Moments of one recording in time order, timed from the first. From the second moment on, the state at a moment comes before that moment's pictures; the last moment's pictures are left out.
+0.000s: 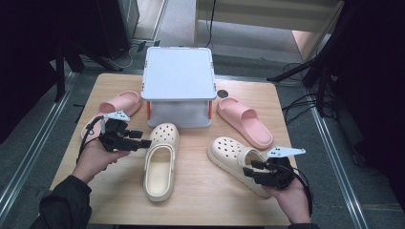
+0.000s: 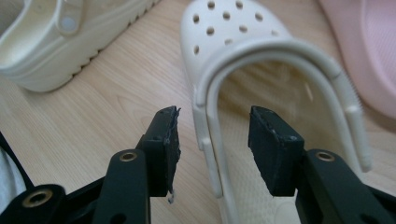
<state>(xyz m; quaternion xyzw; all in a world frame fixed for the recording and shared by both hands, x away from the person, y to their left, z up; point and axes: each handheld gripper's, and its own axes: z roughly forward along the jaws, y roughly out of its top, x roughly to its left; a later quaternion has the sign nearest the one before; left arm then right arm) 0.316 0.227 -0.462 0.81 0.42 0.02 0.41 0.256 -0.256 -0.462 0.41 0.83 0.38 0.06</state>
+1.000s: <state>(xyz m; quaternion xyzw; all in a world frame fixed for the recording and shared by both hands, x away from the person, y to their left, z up) 0.313 0.230 -0.459 0.81 0.42 0.03 0.41 0.293 -0.197 -0.447 0.41 0.83 0.38 0.06</state>
